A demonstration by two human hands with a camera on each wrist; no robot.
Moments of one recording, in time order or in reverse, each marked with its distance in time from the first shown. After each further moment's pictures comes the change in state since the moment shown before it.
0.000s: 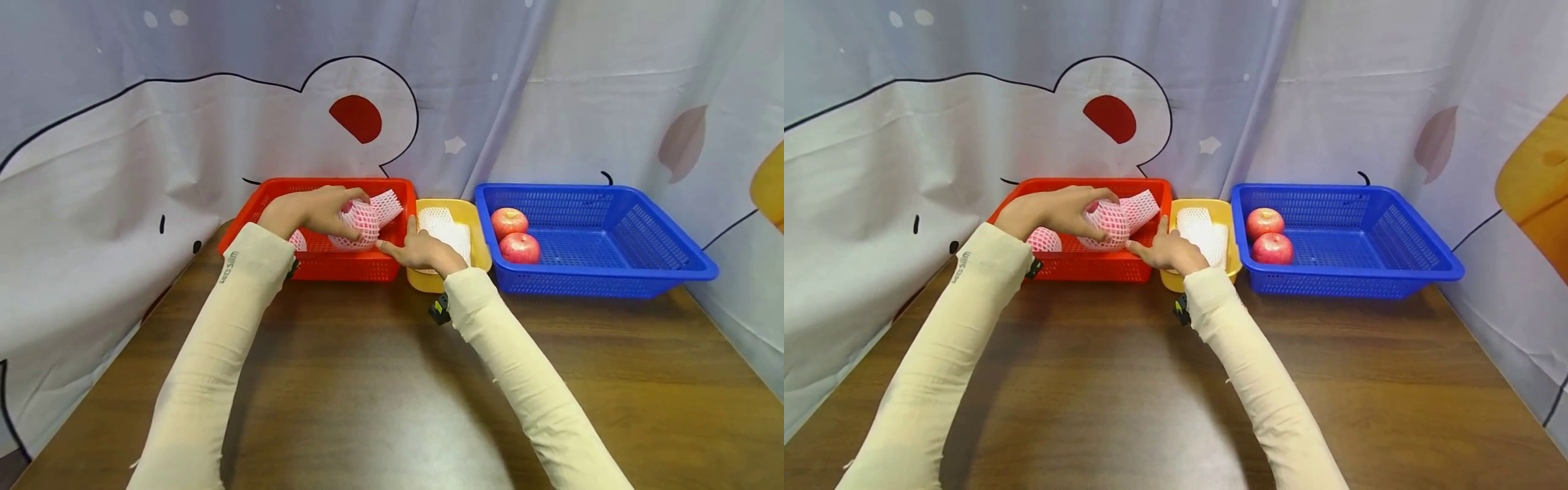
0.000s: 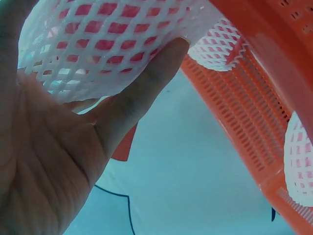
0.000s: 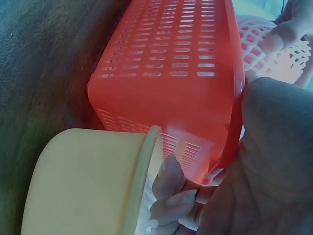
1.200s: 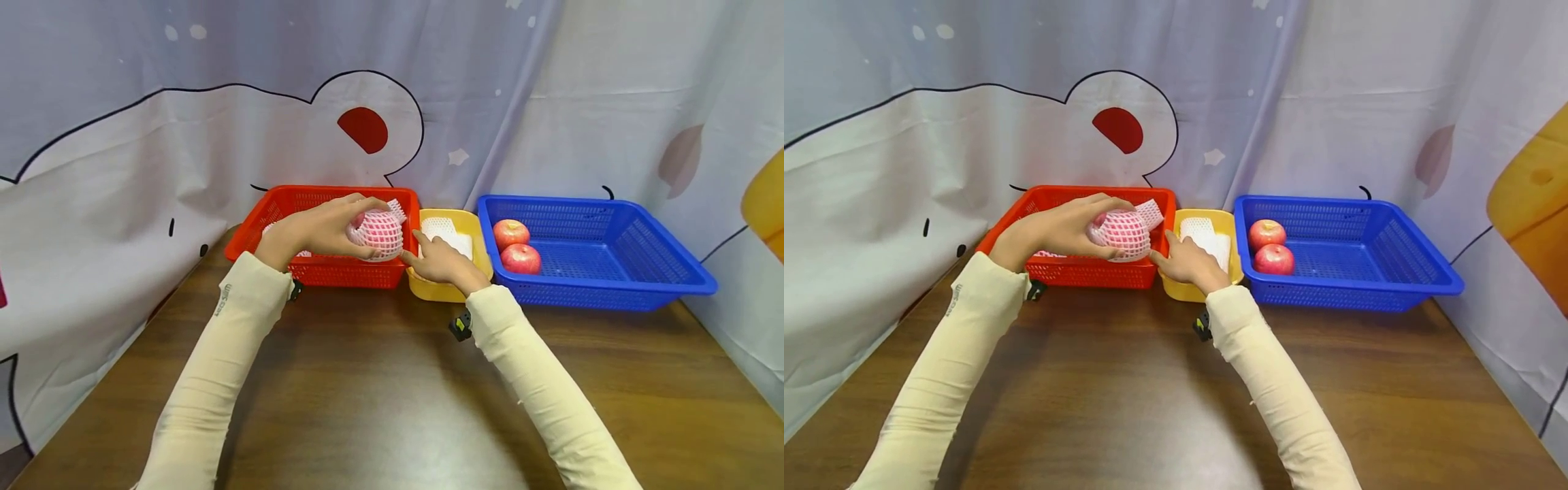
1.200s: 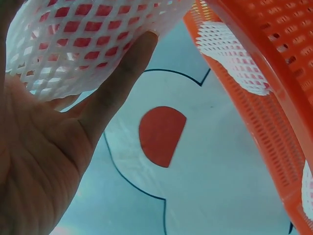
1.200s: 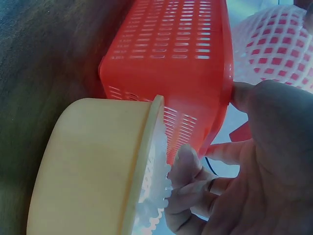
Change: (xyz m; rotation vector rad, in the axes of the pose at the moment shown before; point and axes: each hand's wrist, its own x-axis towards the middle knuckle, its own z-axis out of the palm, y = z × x) left_hand -0.038 0.034 0.007 -0.072 0.205 0.152; right_hand -0.020 0.019 -0.005 -0.032 0.132 -0.122
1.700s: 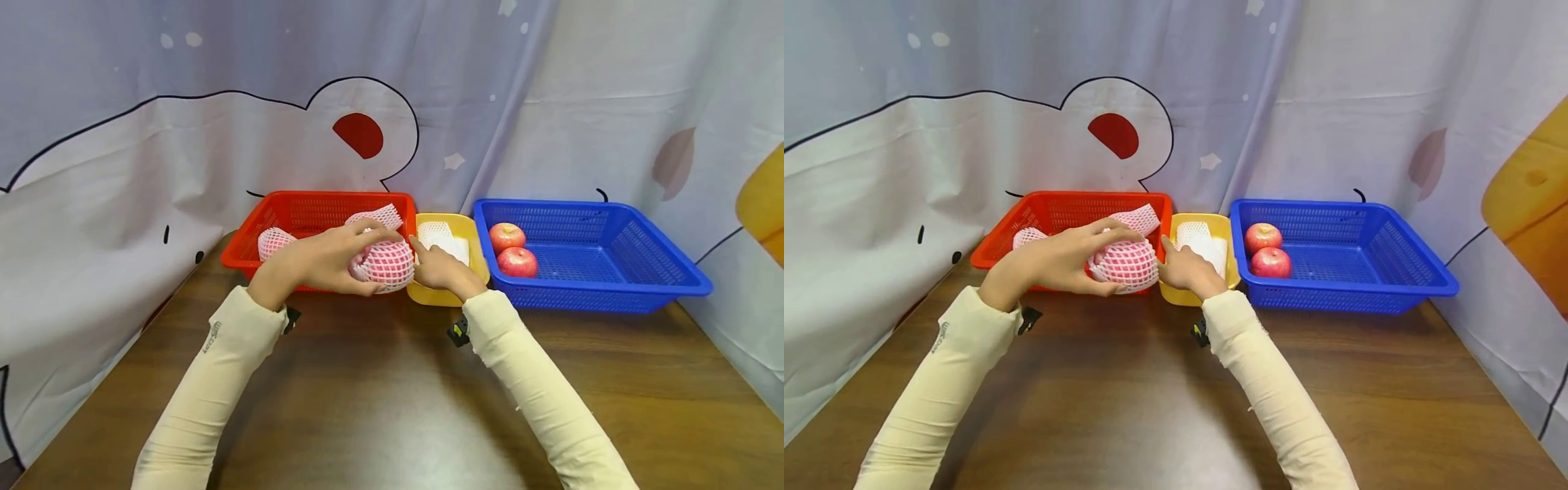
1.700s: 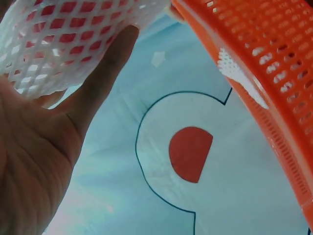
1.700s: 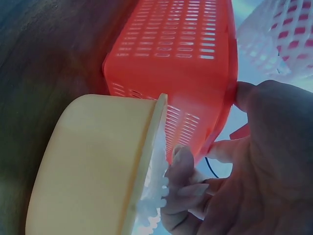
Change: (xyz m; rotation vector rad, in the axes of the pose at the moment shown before) left_hand -0.024 0.030 0.017 0.067 0.060 0.224; right_hand -0.003 0.003 0.001 -0.049 -0.035 -0.033
